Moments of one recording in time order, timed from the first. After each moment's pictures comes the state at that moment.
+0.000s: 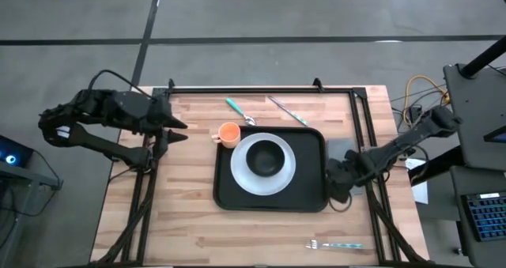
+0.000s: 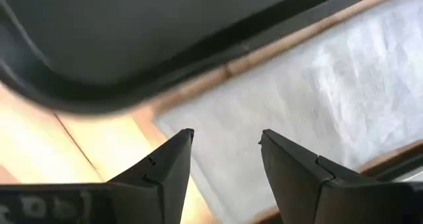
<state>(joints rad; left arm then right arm) -0.06 0.95 1.50 -1.21 -0.12 -0.34 0.53 1.22 0.76 -1.11 0.09 0.99</state>
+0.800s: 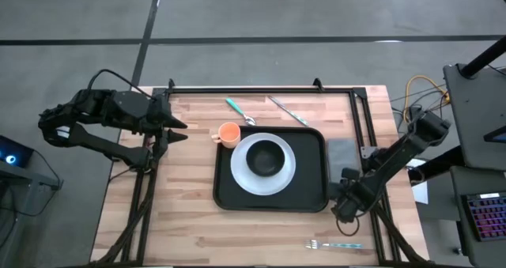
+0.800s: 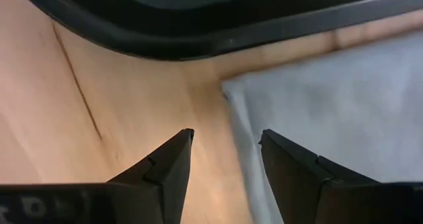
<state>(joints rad) -0.06 0.95 1.51 -1.21 -0.12 -0.36 0.78 1.44 0.69 -0.87 0.10 1.06</state>
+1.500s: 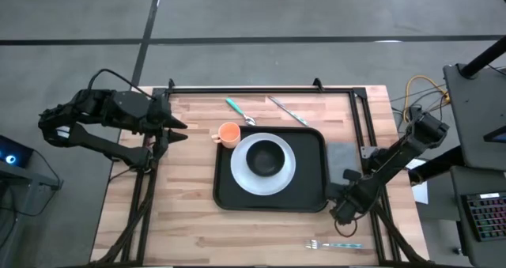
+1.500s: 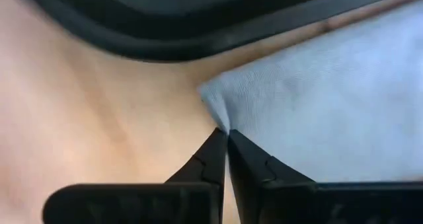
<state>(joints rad) -0.06 0.95 1.51 -1.21 -0.12 -0.38 0.80 1.44 0.78 -0.98 0.08 1.17</state>
